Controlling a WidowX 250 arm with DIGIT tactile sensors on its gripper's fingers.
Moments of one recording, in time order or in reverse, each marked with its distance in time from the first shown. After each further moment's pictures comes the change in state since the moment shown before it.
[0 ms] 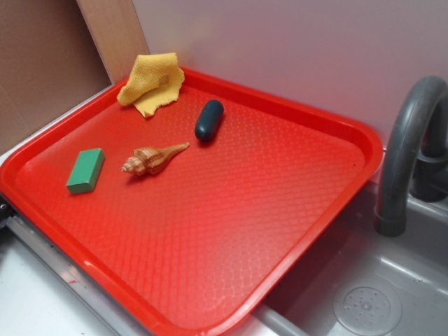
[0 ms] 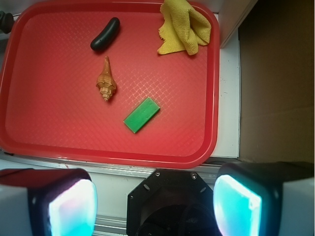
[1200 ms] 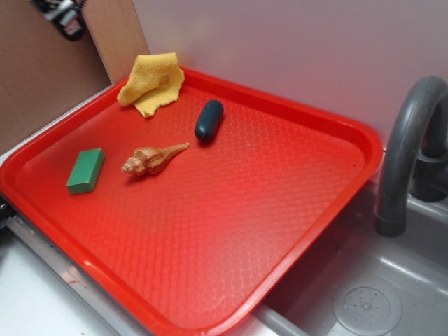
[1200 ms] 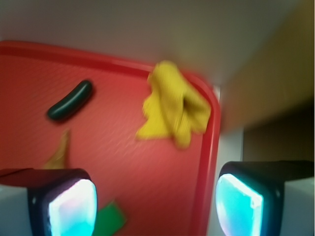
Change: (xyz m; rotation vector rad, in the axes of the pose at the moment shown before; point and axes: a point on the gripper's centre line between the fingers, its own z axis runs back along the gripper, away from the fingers) arm 0.130 0.031 -0.088 0.118 -0.195 -0.206
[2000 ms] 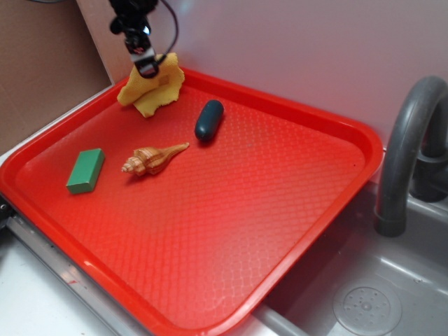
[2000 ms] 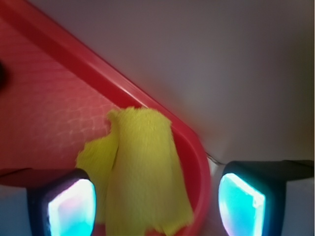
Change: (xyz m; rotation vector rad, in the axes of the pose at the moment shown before) arm 0.050 0.014 -0.108 0.116 0.108 -0.360
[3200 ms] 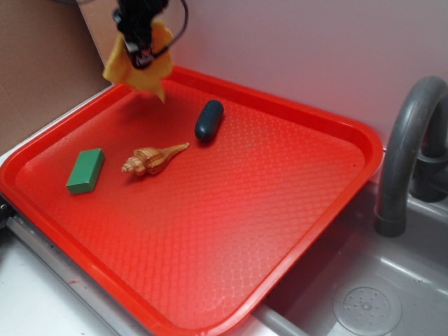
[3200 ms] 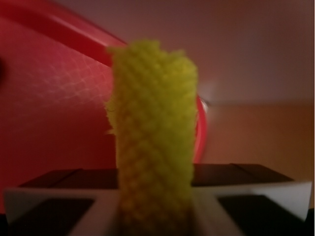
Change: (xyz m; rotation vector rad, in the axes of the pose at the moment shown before) arm -0.005 -0.031 0.067 0.131 0.258 0.263
